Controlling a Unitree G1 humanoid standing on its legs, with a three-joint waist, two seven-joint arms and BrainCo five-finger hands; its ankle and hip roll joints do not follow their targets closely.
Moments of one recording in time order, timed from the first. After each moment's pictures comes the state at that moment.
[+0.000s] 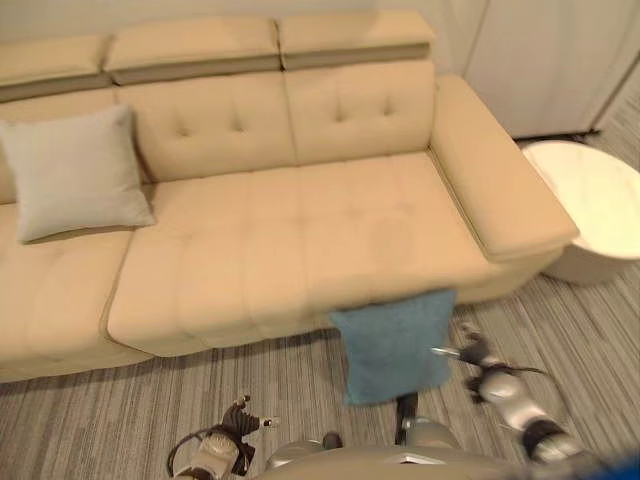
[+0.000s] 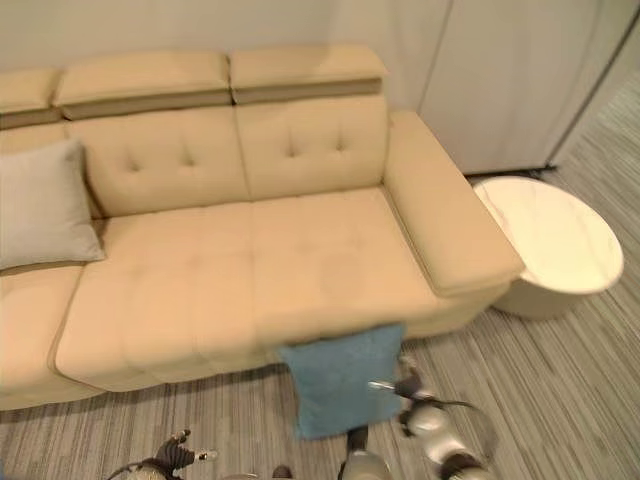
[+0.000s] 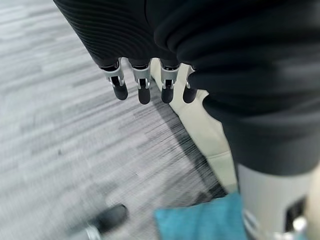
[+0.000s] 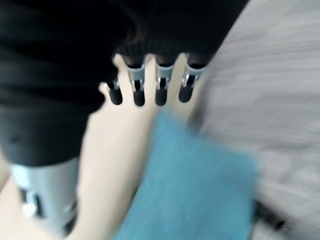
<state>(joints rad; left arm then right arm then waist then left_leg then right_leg) 0.00 0.17 -0.28 1.18 -0.01 -0.11 0.13 -0.23 -0.22 0.39 1.01 -0.13 -0.11 -0.21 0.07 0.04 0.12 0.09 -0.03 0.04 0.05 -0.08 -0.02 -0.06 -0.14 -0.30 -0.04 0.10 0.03</state>
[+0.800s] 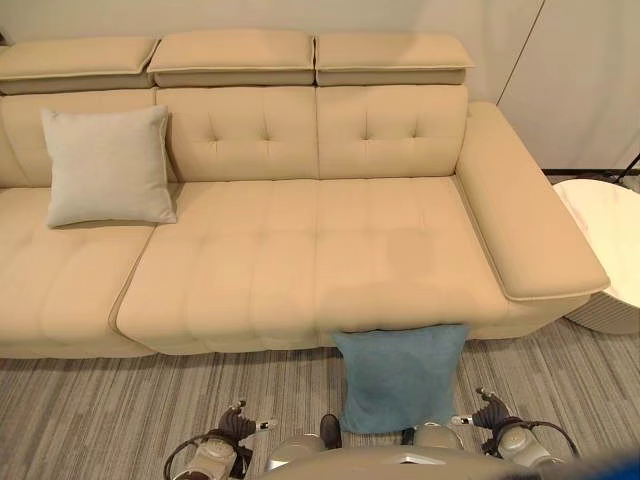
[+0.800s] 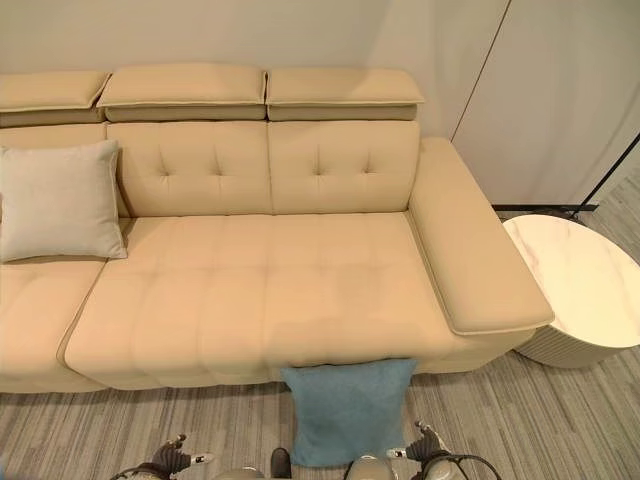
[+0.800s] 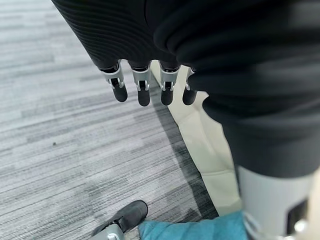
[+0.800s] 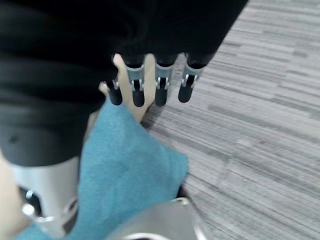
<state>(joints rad) -0.01 0.28 -0.23 1.22 -0.02 -0.09 0.13 -0.07 -0.29 0.31 1.18 -0.14 -0.05 -0.19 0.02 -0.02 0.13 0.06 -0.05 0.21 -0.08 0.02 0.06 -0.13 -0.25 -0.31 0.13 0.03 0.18</state>
